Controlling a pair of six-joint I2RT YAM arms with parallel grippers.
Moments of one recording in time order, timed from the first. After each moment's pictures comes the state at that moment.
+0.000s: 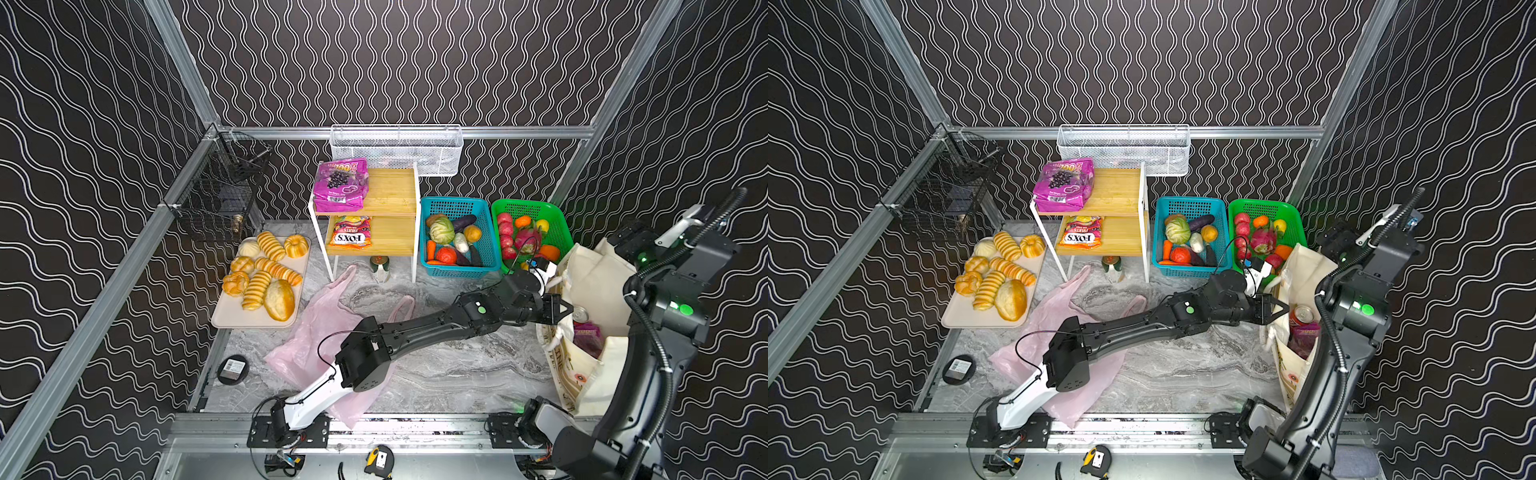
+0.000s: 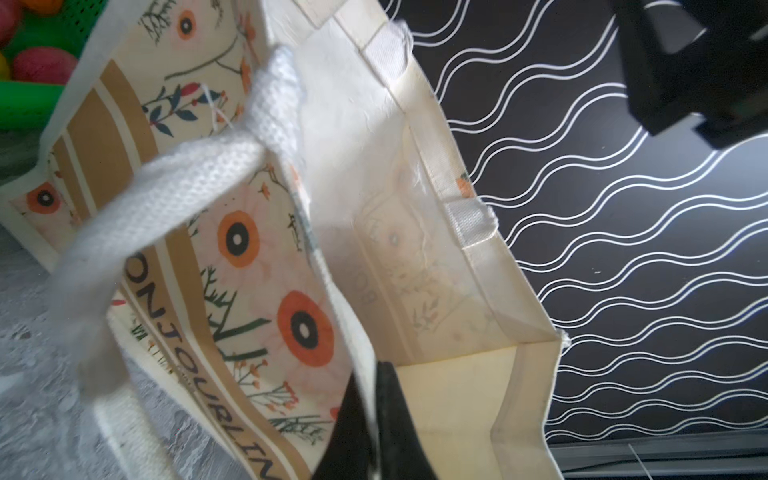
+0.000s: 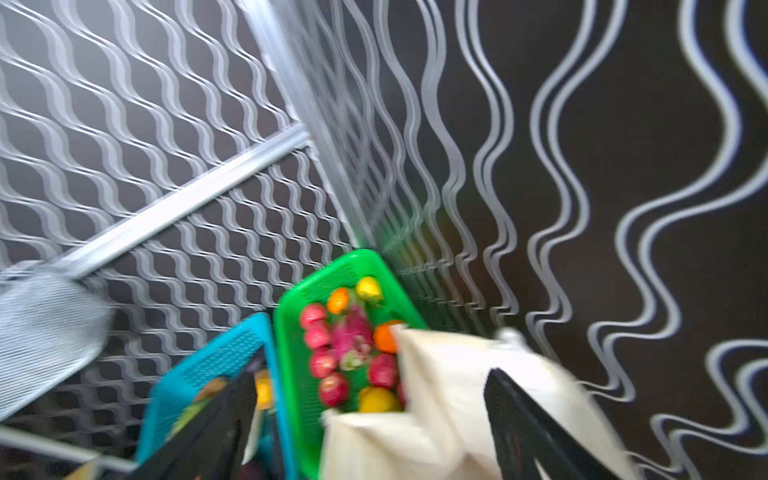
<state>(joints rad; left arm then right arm) -1.21 2.38 2.26 -0.01 0.22 -0.93 -0.55 1.04 1.44 -0.57 -0.17 0.33</state>
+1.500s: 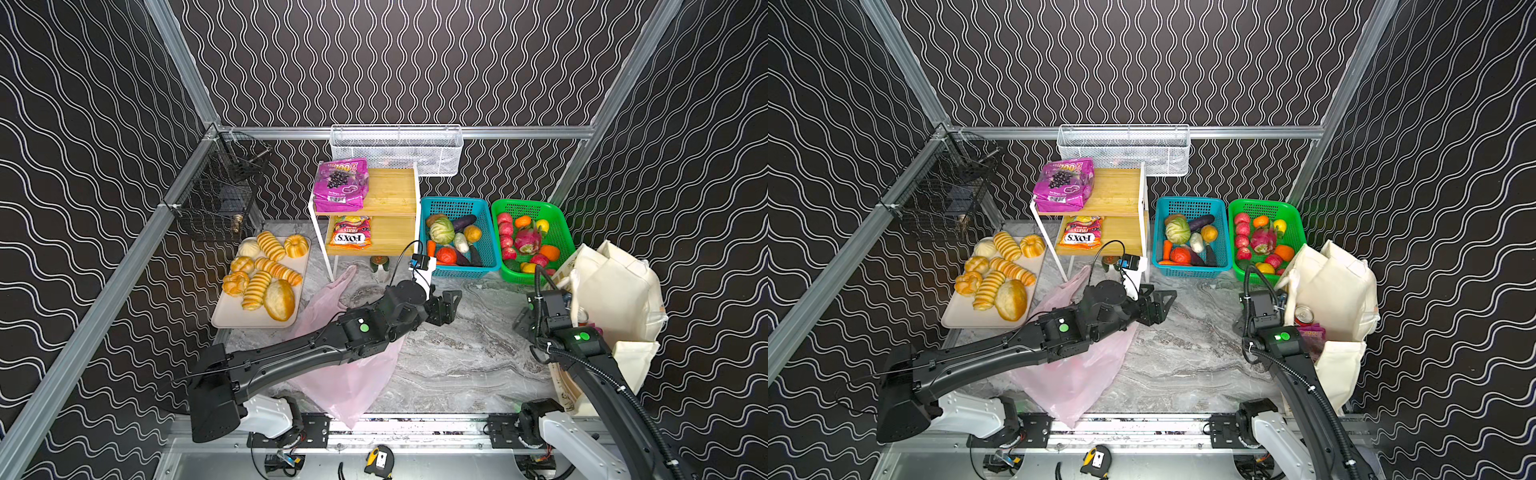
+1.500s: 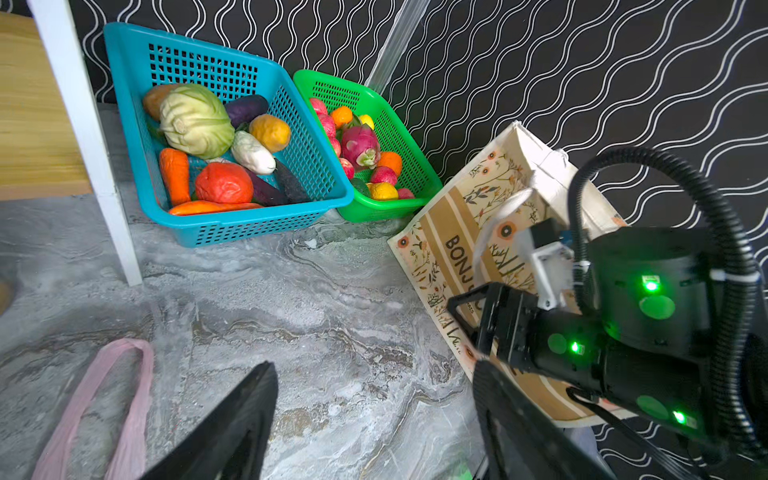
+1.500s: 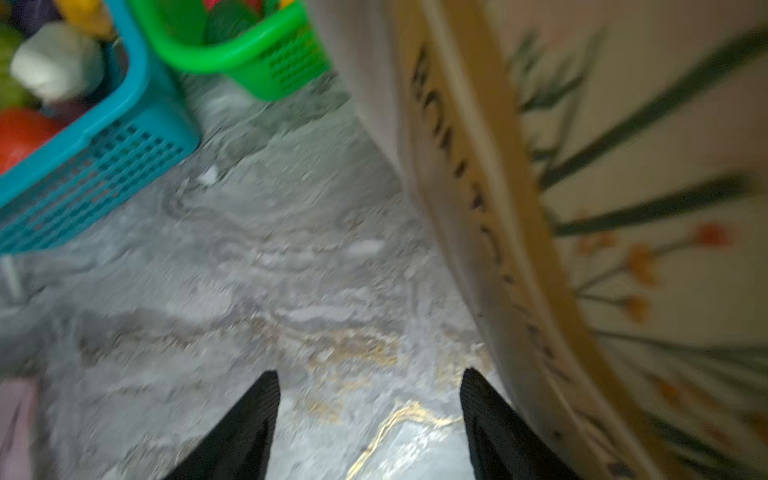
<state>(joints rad) -1.10 1.39 1.15 -0.07 -0.25 -0.62 0.15 0.83 0.77 -0.93 0.45 0.73</state>
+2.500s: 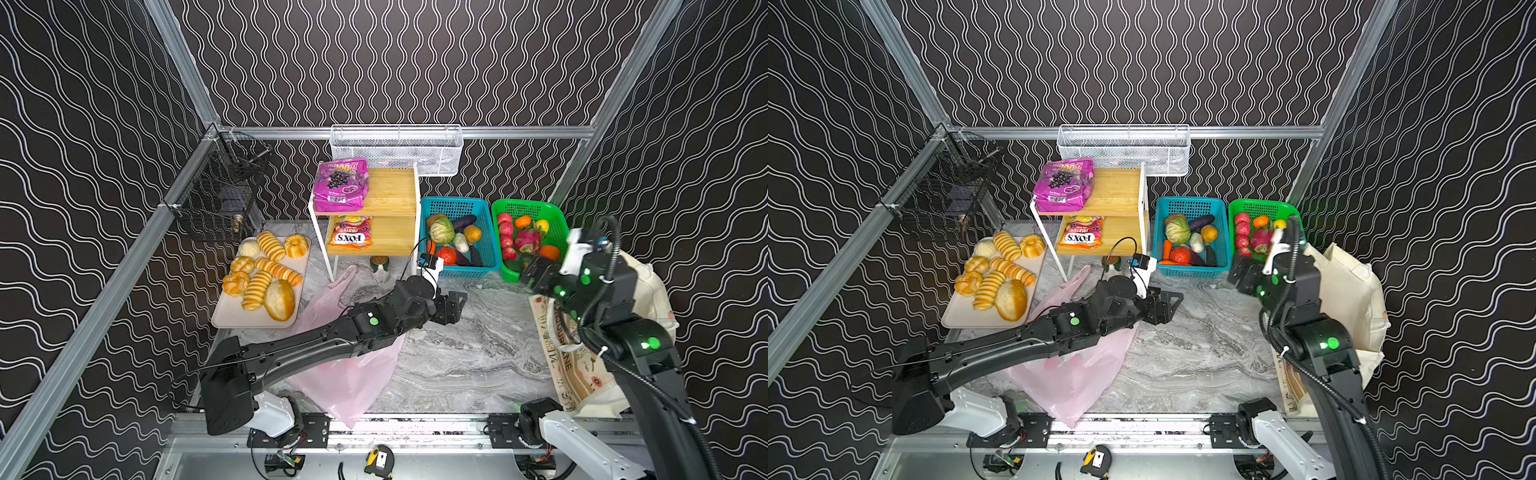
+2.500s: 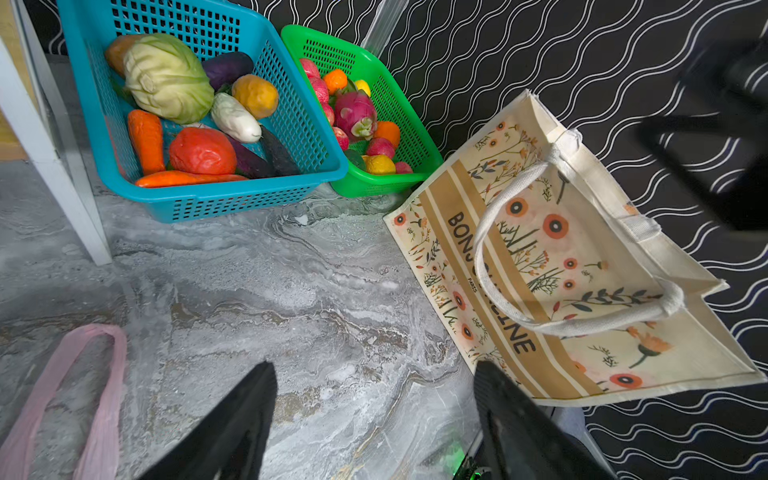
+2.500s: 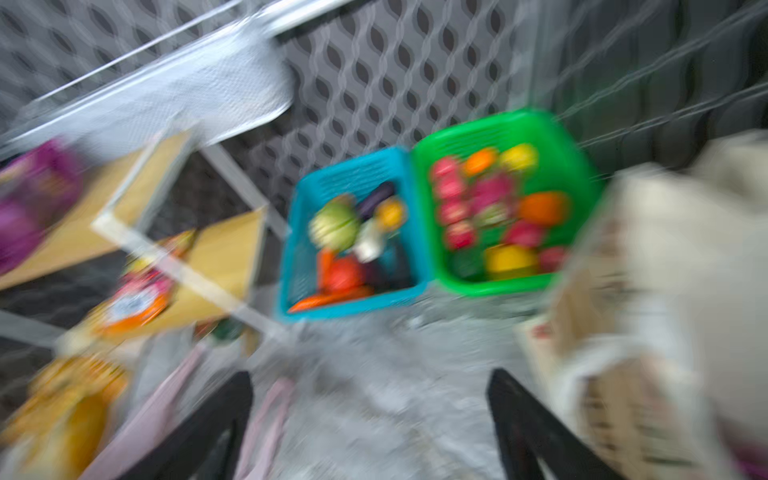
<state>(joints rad) -1.08 1.46 1.19 -0.10 -0.17 -0.65 0.24 0.89 1.35 -0.87 0.35 0.39</state>
